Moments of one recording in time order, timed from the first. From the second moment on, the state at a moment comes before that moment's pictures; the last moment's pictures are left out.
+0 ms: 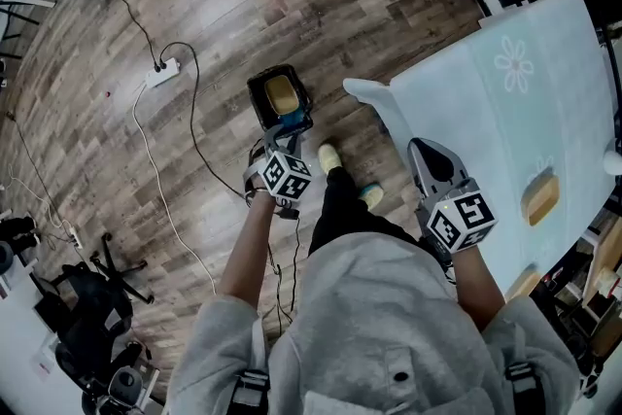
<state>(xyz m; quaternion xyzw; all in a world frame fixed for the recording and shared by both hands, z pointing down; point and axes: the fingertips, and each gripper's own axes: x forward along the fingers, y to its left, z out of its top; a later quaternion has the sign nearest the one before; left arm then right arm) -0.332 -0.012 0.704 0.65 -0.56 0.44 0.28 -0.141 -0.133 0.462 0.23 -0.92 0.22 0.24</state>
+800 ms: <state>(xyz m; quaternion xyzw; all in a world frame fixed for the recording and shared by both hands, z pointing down) -0.196 -0.094 0.554 0.75 -0.54 0.32 0.20 0.003 -0.142 0.392 0.36 -0.90 0.18 0.14</state>
